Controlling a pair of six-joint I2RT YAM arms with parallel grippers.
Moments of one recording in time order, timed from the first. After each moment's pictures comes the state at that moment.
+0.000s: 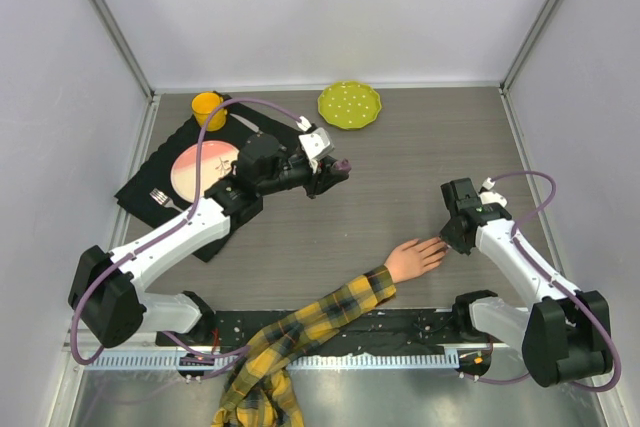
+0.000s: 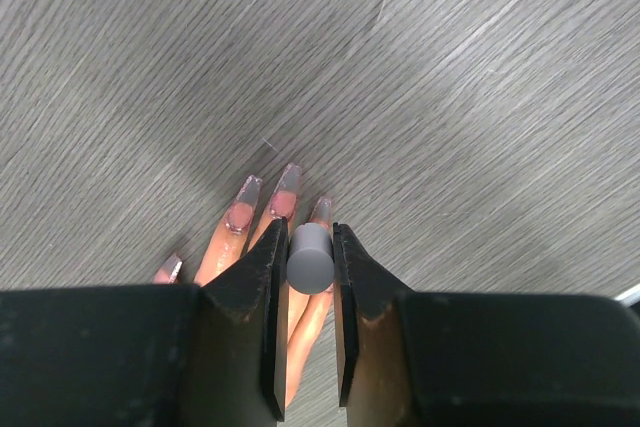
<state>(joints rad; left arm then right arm) -0.72 1.29 0.98 0.15 0.46 0.11 0.18 1.07 0.61 -0.79 0.36 0.89</state>
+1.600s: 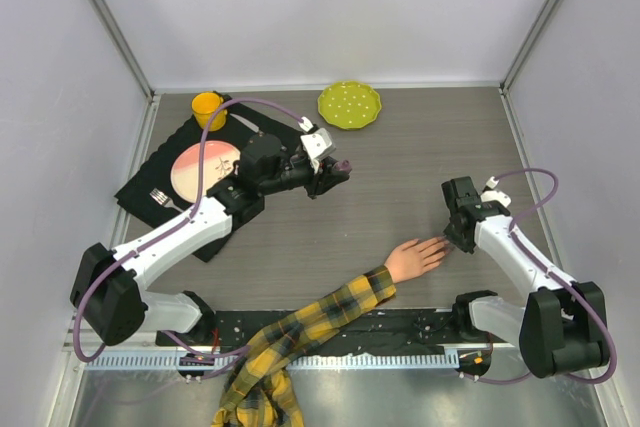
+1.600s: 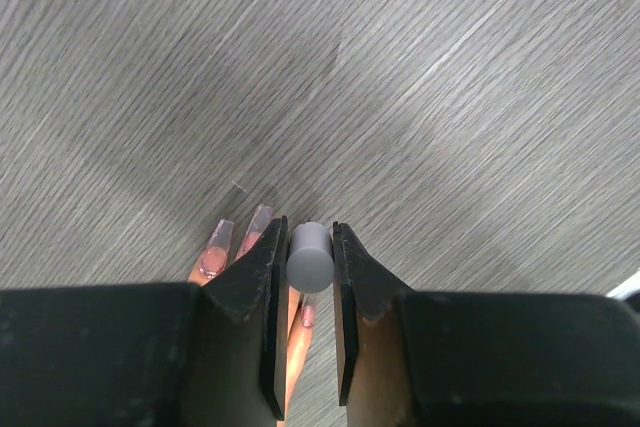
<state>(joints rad) -0.72 1.31 0.98 0.15 0.46 0.11 0.15 1.11 0.61 -0.77 0.45 0.89</state>
